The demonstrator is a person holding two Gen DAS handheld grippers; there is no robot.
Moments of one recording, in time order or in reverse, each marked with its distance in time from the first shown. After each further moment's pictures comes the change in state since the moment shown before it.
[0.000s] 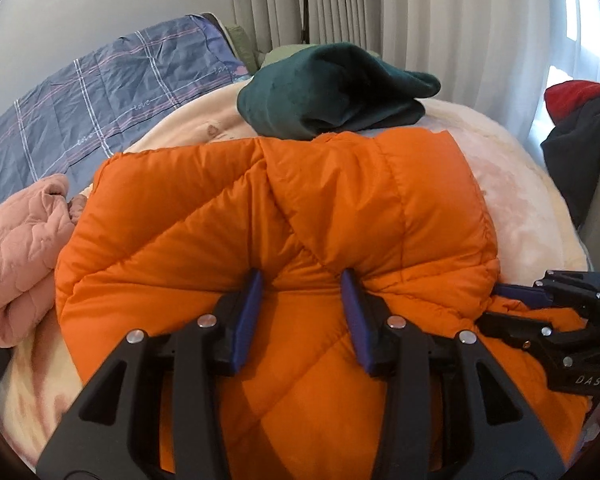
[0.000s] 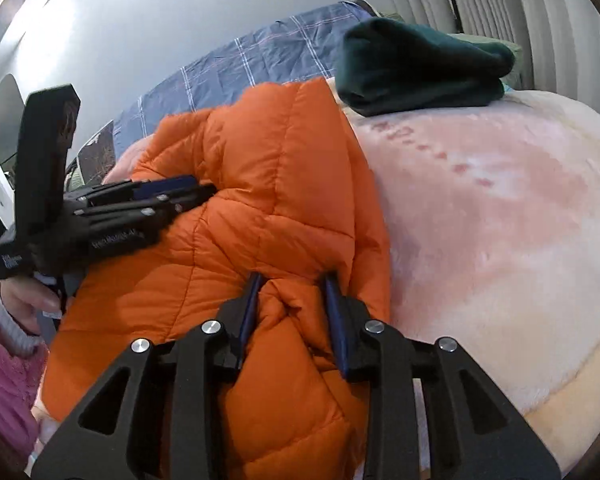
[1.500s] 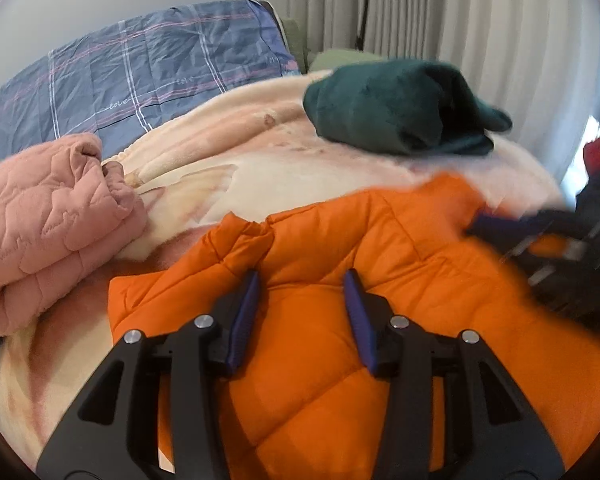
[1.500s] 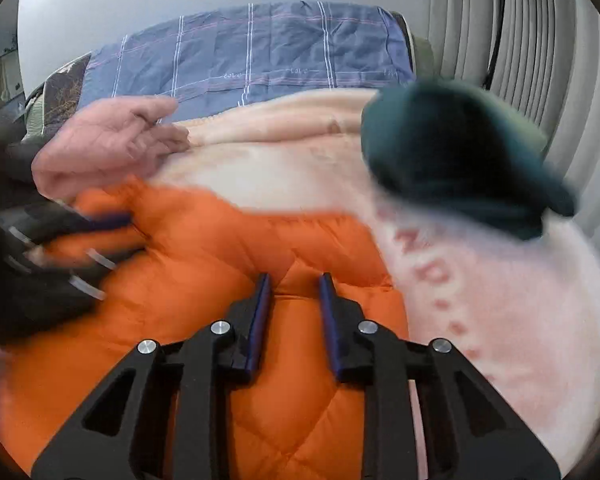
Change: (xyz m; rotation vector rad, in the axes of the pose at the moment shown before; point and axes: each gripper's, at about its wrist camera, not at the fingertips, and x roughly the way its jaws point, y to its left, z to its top) left arm 0.023 0.087 -0.001 -0.191 -0.026 0.021; right arm 0.102 0.024 0.093 -0.229 0.073 -0.144
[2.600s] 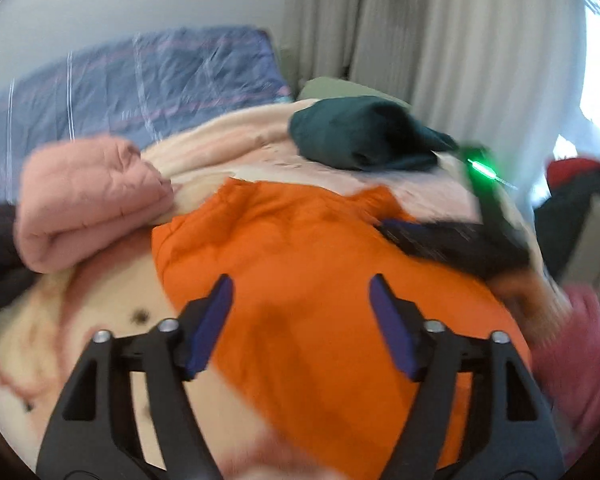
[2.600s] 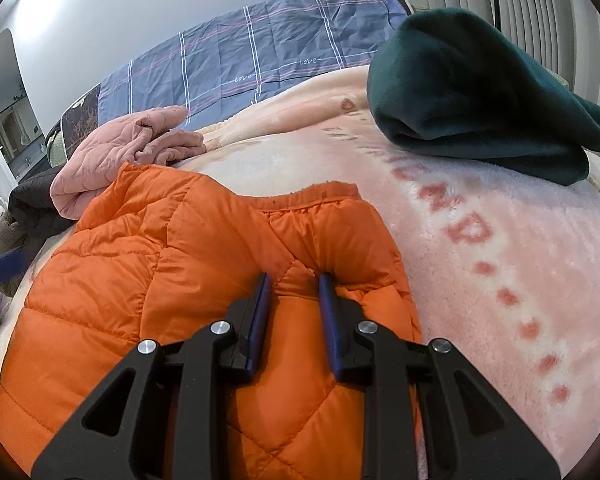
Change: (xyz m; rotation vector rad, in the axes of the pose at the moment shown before) left arm -0.130 -0.034 -0.049 0.024 -0.076 -0.019; right arm 0.013 -0.014 -0.007 0.106 0.017 0.142
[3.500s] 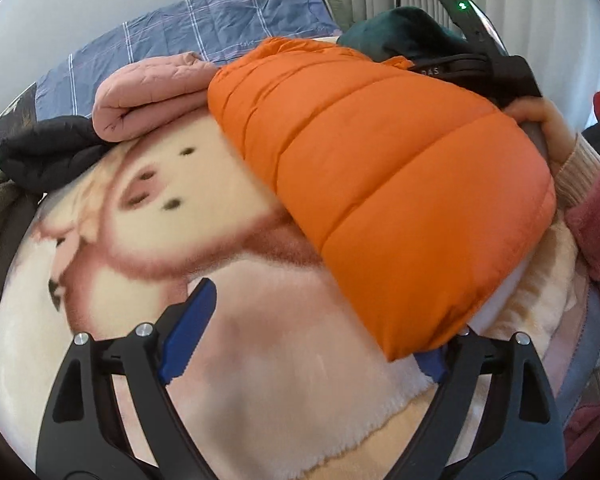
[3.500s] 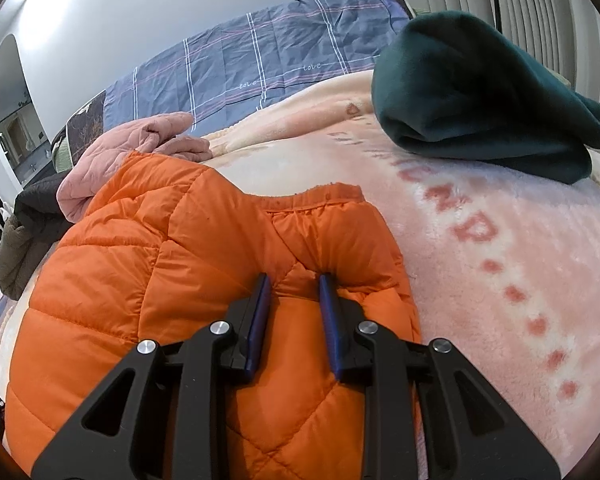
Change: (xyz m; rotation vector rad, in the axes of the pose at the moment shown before) left arm -0.025 -0.045 -0.113 -0.041 0.191 0.274; right arm -0.002 -0.003 -0.003 0.006 -0.021 0.025
